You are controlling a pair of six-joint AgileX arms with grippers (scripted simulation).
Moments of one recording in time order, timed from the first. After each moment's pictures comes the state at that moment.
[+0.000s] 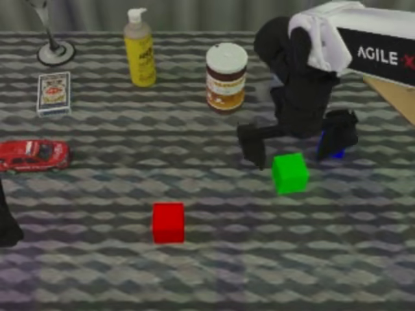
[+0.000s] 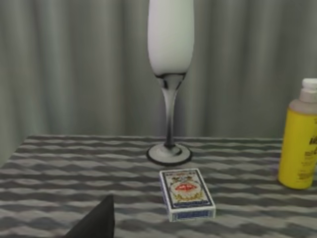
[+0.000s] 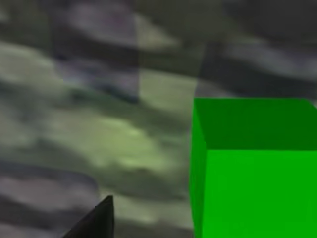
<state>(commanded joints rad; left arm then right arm) 0.02 0.00 0.00 0.00 0.00 0.00 0.48 2.28 1.78 -1.07 0.00 0.31</state>
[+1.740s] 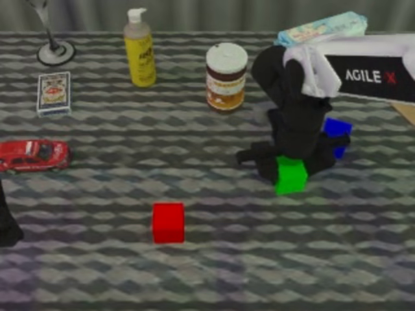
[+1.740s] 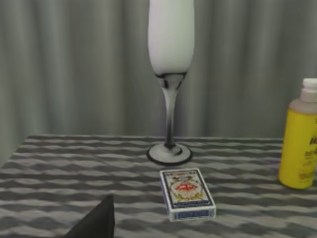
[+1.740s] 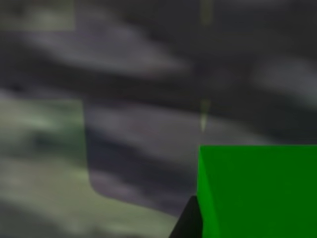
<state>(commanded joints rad) 0.02 0.00 0.00 0.00 0.00 0.00 0.48 2.34 1.69 -0.92 0.00 0.31</state>
